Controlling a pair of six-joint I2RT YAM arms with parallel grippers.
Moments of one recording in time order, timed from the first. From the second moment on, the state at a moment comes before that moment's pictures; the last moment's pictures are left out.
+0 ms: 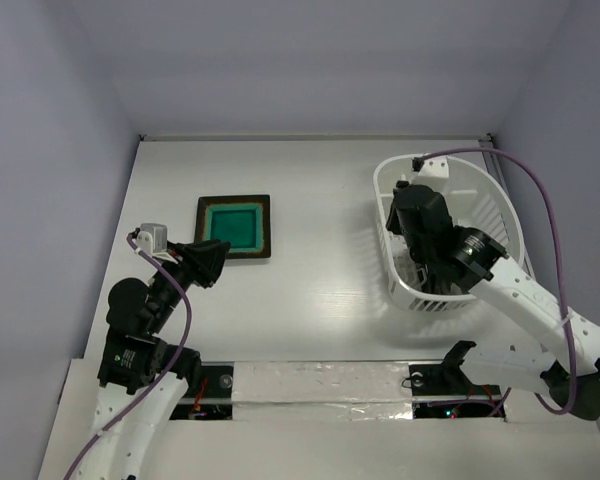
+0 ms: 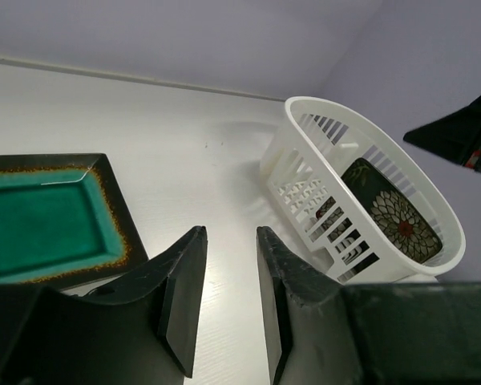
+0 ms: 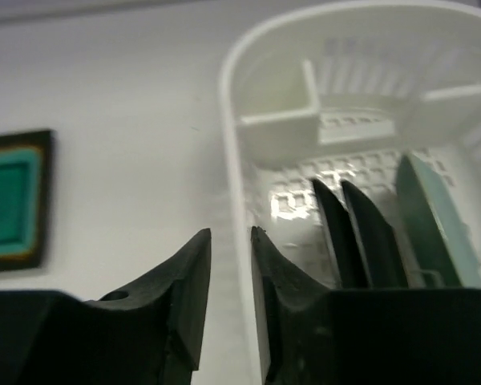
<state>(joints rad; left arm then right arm) -0.25 0.29 0.60 -0.26 0.24 -0.49 0.79 1.10 1.21 -0.55 0.73 0.46</state>
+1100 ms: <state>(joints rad) -0.25 0.28 0.60 -0.26 0.24 -0.49 0.75 1.23 1.17 -1.00 0.84 0.59</state>
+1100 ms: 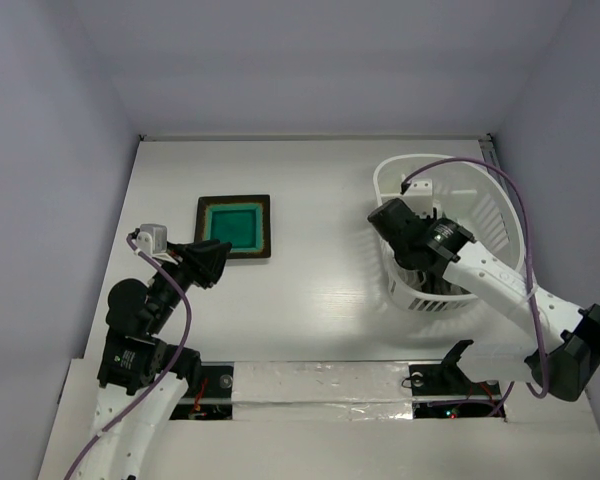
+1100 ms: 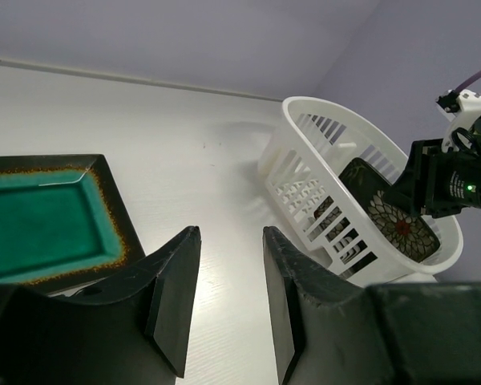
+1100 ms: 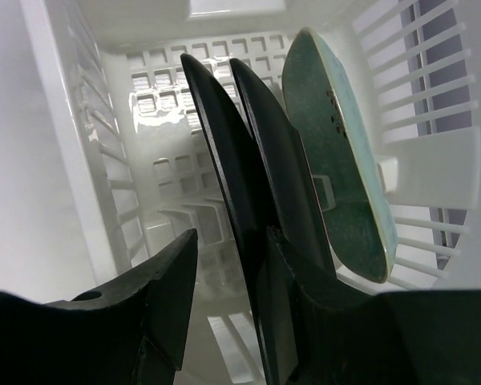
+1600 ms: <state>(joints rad) -0.26 0.24 0.60 -0.26 0.24 -0.49 0.73 1.36 1.28 -1.10 0.84 0.58</state>
